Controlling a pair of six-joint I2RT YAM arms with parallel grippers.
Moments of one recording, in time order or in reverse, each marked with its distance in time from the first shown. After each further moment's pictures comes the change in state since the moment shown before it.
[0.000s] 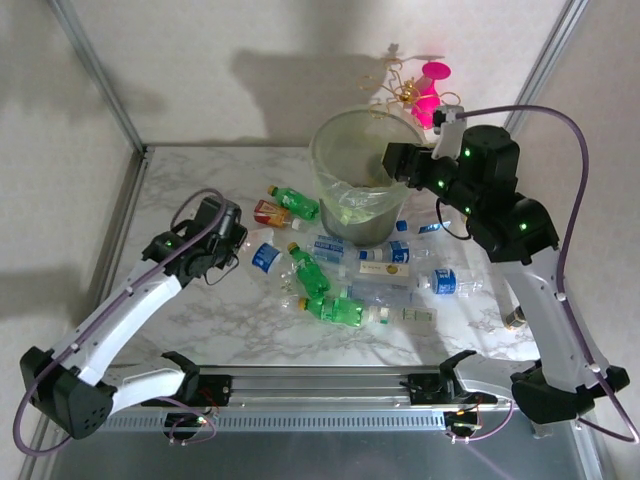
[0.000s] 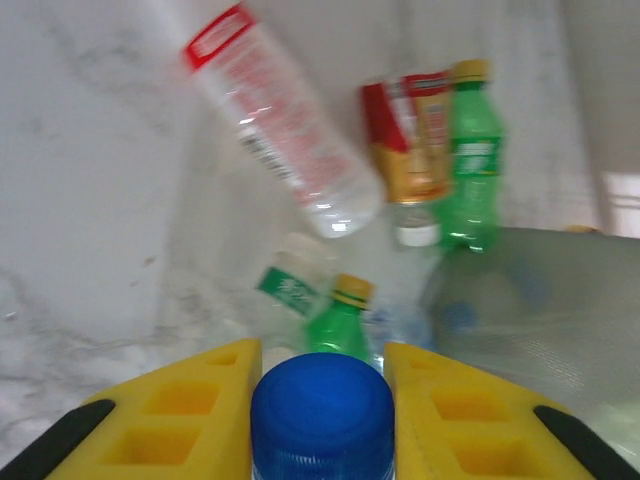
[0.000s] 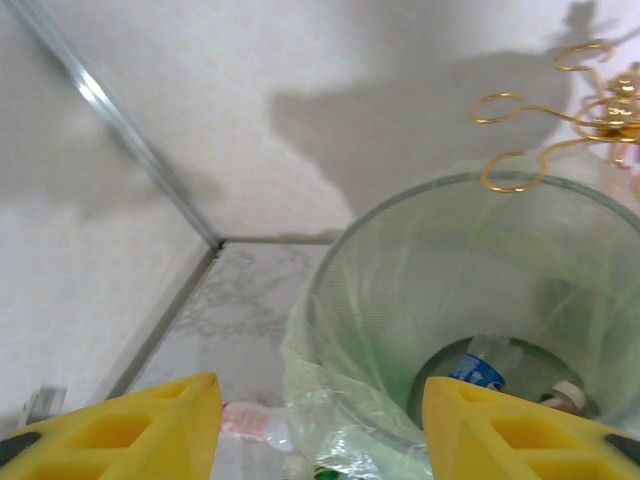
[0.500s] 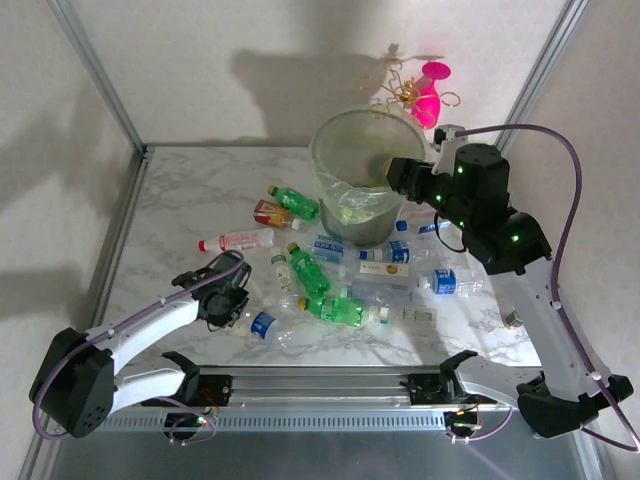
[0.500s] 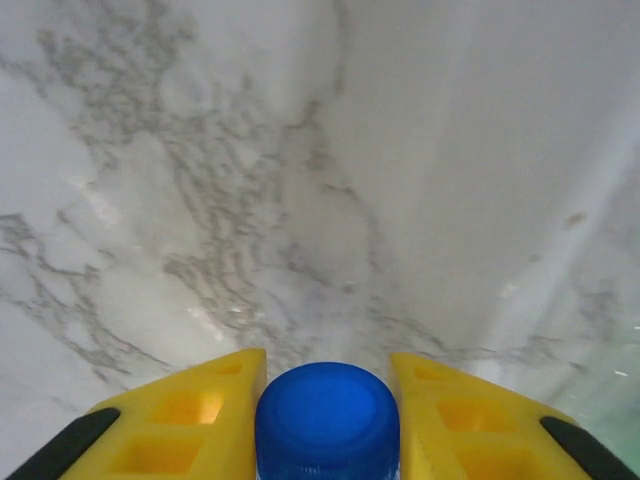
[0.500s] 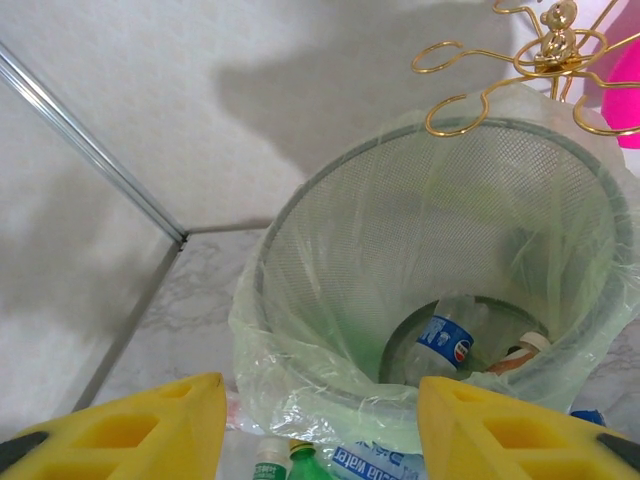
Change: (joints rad) left arm -0.015 0.024 -0.494 0.055 0.177 -0.166; right arm 0.000 -0.089 -0.185 0.043 0.098 0.058
